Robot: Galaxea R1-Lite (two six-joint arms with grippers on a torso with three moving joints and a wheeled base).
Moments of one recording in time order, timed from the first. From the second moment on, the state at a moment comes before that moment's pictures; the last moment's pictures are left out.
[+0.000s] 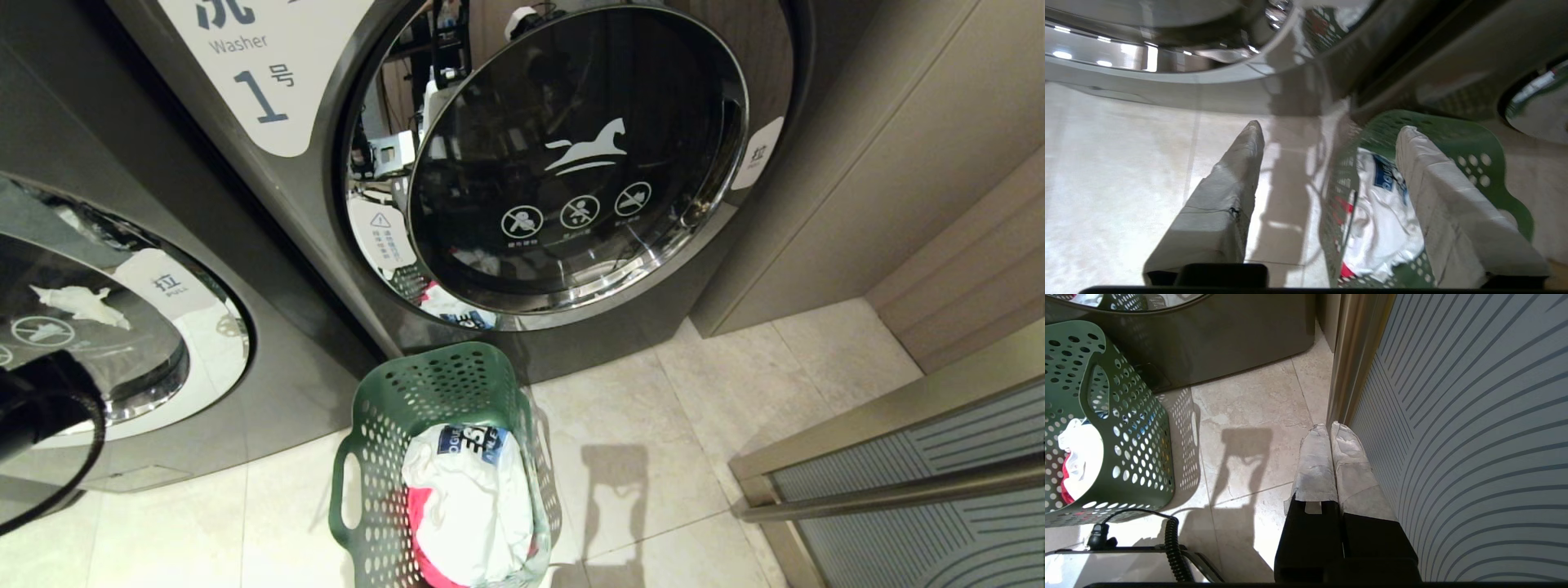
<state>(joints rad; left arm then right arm) 0.19 1.19 -0.56 -0.36 0.00 -0.24 0.01 0.00 0.00 0.00 -0.02 0.02</state>
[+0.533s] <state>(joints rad) 0.56 1.52 -0.49 -0.87 -0.87 -0.24 0.01 0.00 0.00 0.00 -0.02 0.02</state>
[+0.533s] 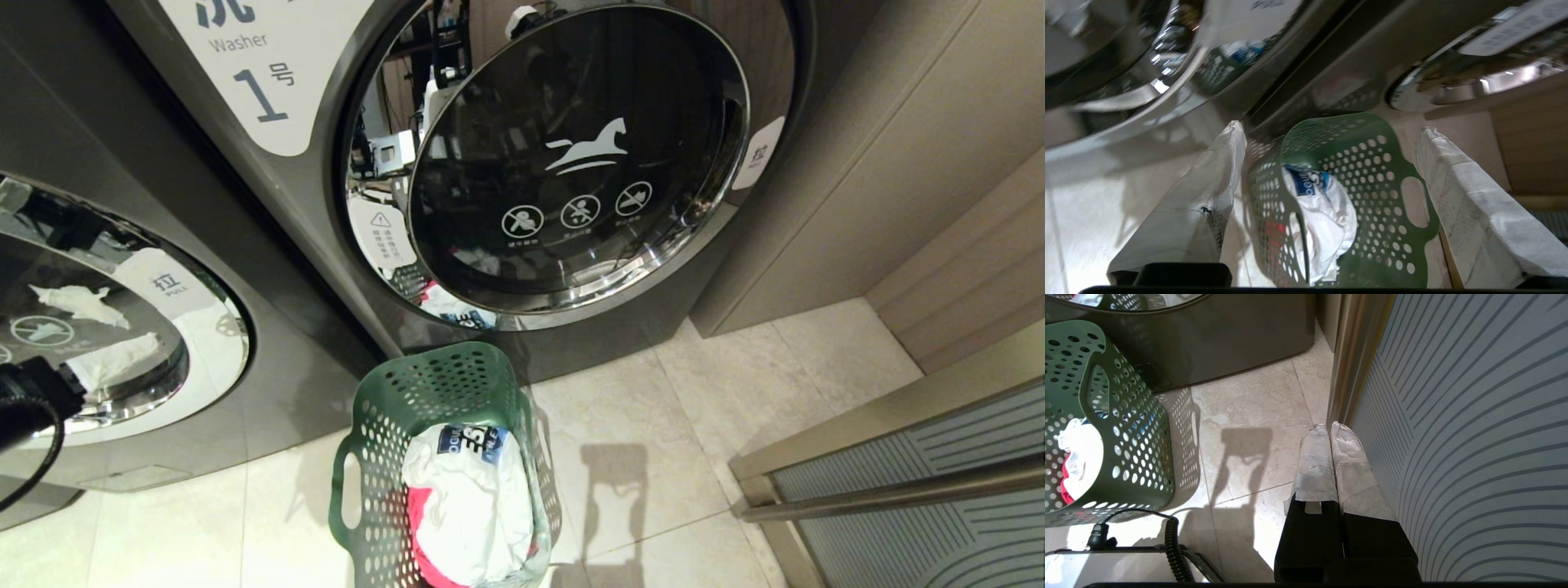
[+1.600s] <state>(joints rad) 0.59 1.95 -0.56 -1.49 -1.09 0.09 0.01 0.00 0.00 0.00 -0.02 0.02</state>
